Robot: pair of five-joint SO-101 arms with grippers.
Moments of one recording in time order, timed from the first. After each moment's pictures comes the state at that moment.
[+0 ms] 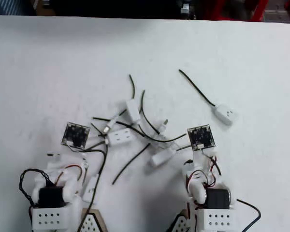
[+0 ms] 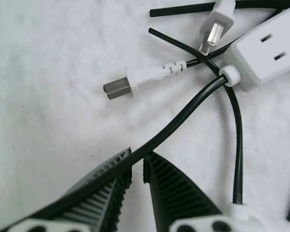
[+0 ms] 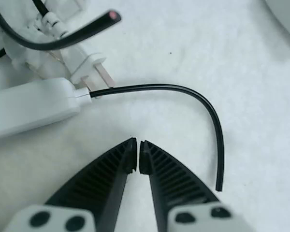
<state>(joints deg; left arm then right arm) -8.0 -103.6 97.2 73.2 -16.5 -1.1 -102.5 96.4 72.2 15.3</state>
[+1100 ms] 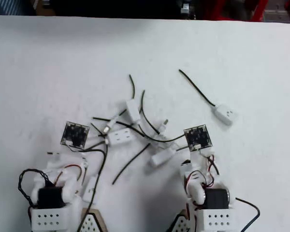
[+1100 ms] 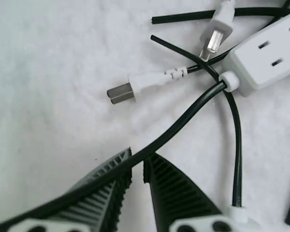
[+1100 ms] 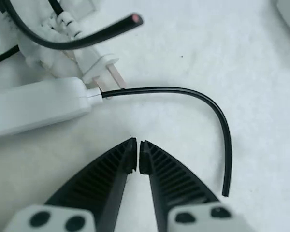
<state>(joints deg) -8.0 -103.6 95.6 73.2 -16.5 -3.5 -102.5 96.4 72.2 15.3</state>
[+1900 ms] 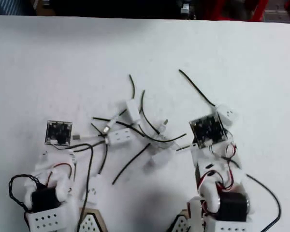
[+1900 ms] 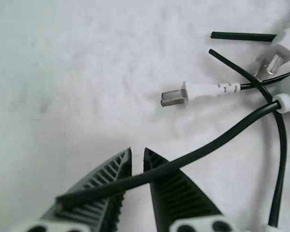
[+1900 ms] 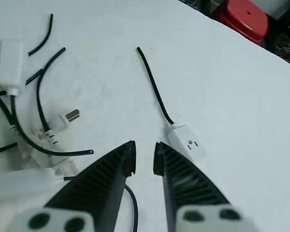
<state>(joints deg) -18.0 -103.7 94.1 72.0 -16.5 -1.0 -85.2 60.0 68.5 28.0</state>
